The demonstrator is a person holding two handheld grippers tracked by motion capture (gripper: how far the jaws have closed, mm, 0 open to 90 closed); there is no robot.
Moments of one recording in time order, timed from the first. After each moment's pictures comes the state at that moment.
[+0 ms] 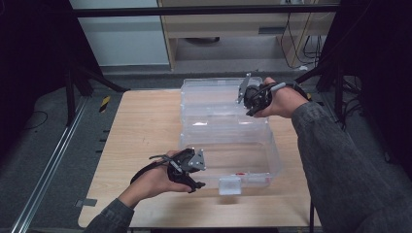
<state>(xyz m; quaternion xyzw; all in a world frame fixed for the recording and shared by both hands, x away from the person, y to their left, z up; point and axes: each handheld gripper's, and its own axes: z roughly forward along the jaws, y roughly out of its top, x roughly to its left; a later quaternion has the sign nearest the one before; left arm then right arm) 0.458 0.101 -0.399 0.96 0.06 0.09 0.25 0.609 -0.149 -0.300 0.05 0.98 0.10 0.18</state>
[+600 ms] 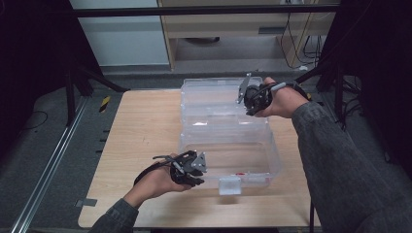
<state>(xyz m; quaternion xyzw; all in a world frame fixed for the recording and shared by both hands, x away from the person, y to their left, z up) 0.463 0.098 -0.410 0.97 0.06 0.06 0.23 0.609 -0.149 -0.300 0.05 0.98 0.10 0.17</state>
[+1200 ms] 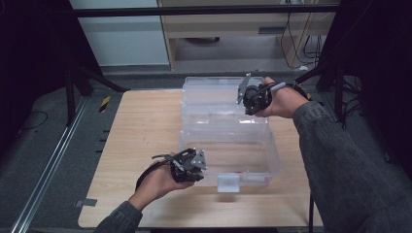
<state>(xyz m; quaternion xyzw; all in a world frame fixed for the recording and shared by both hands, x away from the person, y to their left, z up) 0.466 0.100 -0.409 0.97 0.07 0.08 0.23 0.605 -0.147 -0.297 0.04 0.98 0.11 0.17</state>
